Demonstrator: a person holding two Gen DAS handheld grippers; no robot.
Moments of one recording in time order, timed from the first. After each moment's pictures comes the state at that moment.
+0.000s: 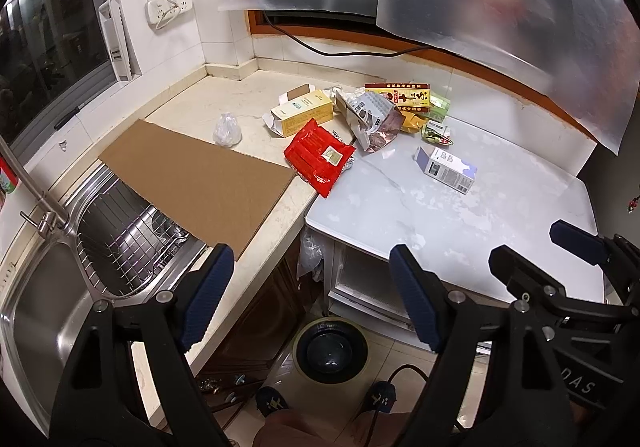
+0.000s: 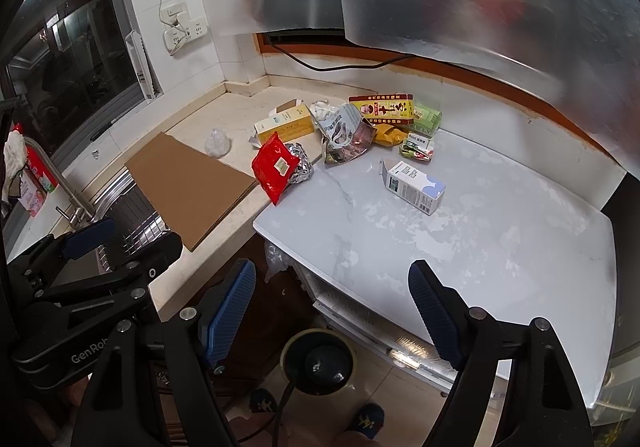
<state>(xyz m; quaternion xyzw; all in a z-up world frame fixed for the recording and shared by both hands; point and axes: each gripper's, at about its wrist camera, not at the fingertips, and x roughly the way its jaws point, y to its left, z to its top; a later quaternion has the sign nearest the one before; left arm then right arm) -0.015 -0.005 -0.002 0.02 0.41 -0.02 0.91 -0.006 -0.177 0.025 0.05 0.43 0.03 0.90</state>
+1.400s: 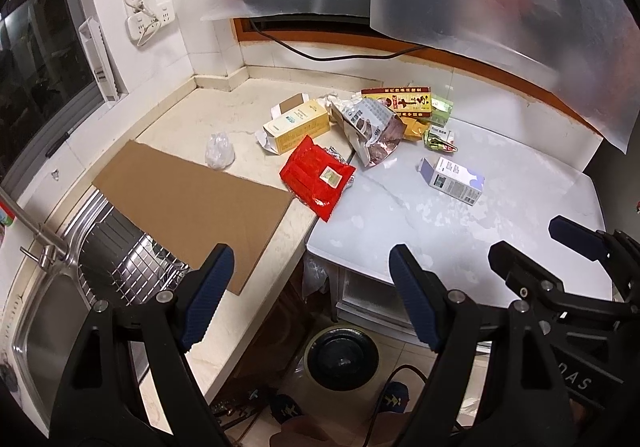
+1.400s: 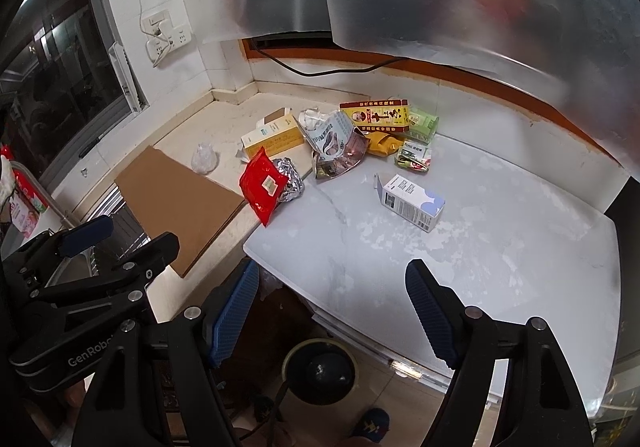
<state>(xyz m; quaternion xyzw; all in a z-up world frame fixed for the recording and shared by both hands) 0.032 -0.011 0.003 0.05 0.41 -0.03 0.91 0.038 -0.185 0.019 0.06 0.43 0.02 0.90</state>
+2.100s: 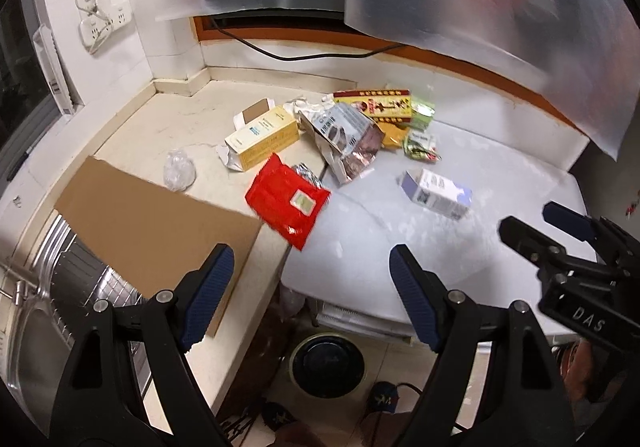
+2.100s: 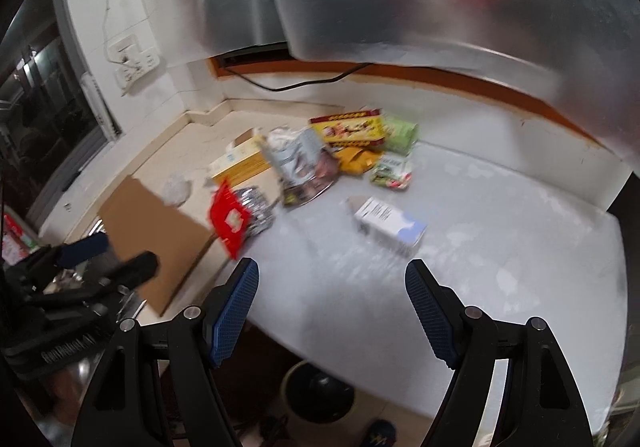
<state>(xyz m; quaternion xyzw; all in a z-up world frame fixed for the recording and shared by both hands) 0.106 -0.018 -0.005 0.04 0.43 -0.09 0.90 0.100 -0.235 0.006 0.09 0.42 -0.02 0.90</state>
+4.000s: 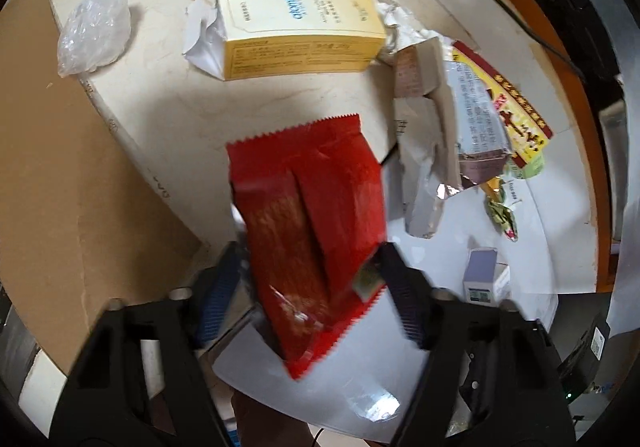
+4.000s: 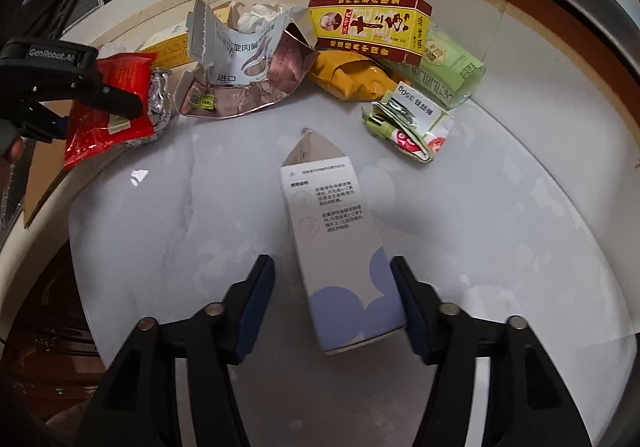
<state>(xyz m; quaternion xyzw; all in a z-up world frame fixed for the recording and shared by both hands) 0.289 0.012 -0.170 -0.20 0.60 -0.04 0.78 0.232 -0.271 -0.160 -0.06 0.52 0.09 0.85</state>
